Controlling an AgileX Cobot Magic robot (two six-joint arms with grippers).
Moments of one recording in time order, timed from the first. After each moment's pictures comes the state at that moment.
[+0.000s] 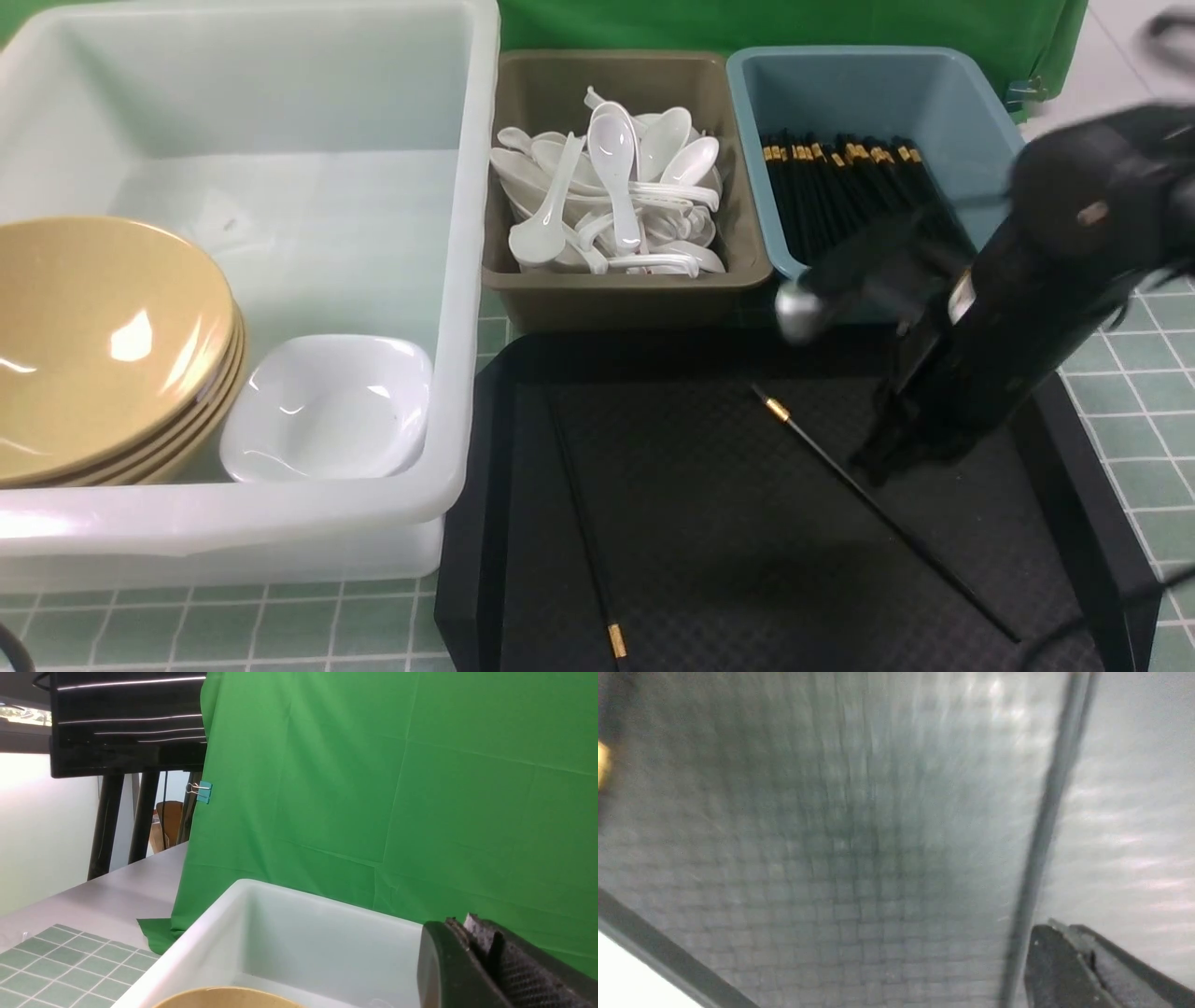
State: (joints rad) right arm 0.45 1.58 -1.17 0.05 0.95 -0.27; left arm 0.14 0.28 -0.33 -1.09 -0.12 0.87
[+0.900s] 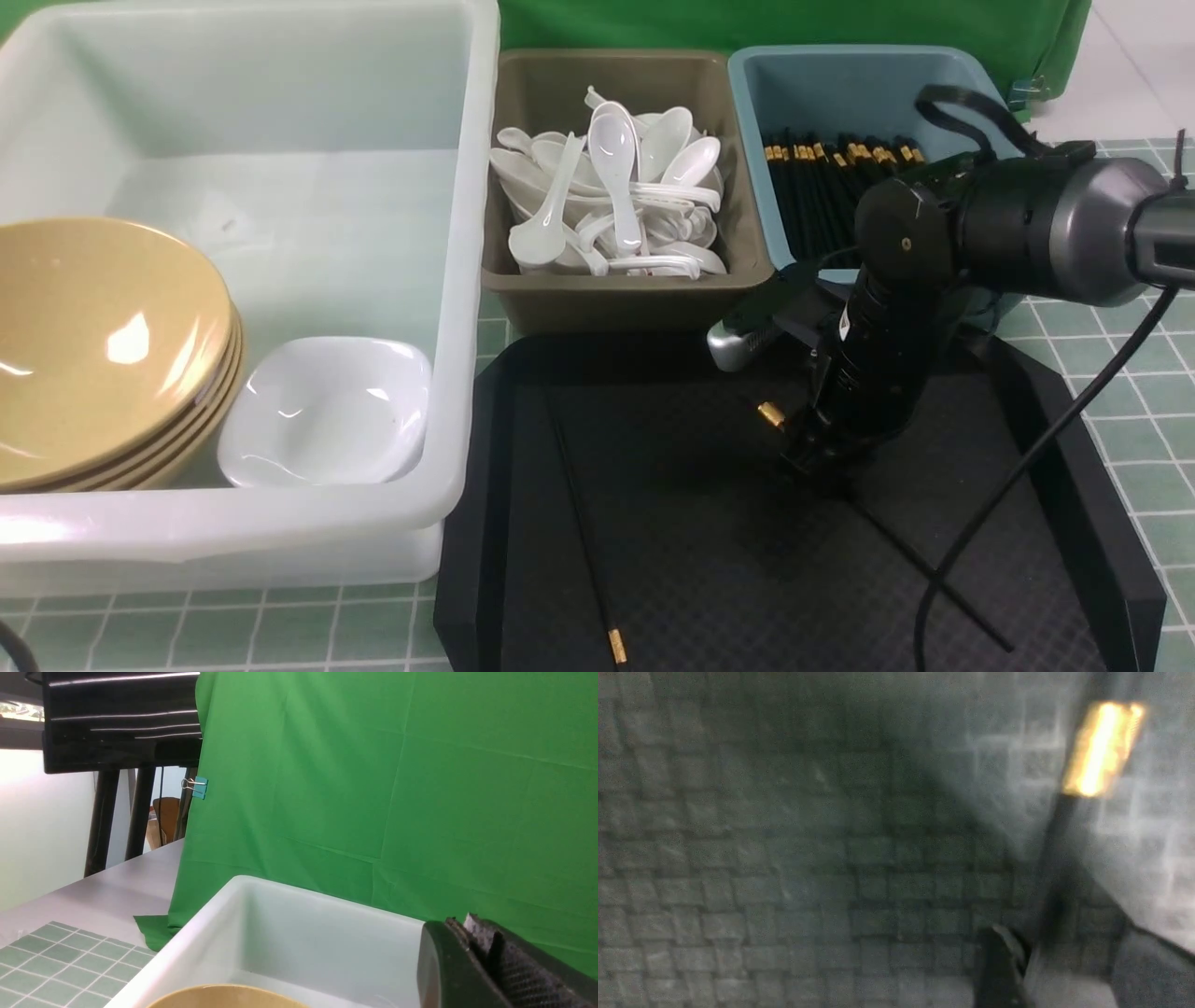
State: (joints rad) right arm 0.45 1.96 -1.33 0.02 0.92 -0.28; left arm 0.14 0.29 -0.33 -1.09 -0.11 0.87
